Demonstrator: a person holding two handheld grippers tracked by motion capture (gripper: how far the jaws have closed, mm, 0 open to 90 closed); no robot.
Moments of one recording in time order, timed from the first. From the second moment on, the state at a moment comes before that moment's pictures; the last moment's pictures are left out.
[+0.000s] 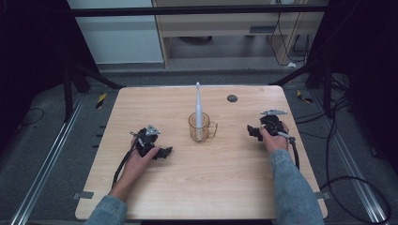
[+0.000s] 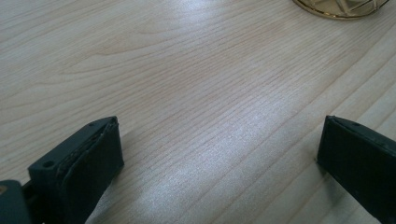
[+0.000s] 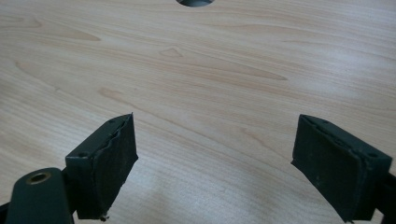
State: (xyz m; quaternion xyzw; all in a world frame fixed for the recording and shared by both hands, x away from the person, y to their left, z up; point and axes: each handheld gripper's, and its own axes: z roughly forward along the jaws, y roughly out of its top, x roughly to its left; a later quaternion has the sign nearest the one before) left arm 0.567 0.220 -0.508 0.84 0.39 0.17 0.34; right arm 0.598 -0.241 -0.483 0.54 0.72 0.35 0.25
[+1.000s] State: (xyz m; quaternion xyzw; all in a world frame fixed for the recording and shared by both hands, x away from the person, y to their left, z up) left arm 0.567 0.220 -0.508 0.84 0.39 0.17 0.34; right arm 0.614 -0.251 -0.508 0.59 0.69 0.35 0.24
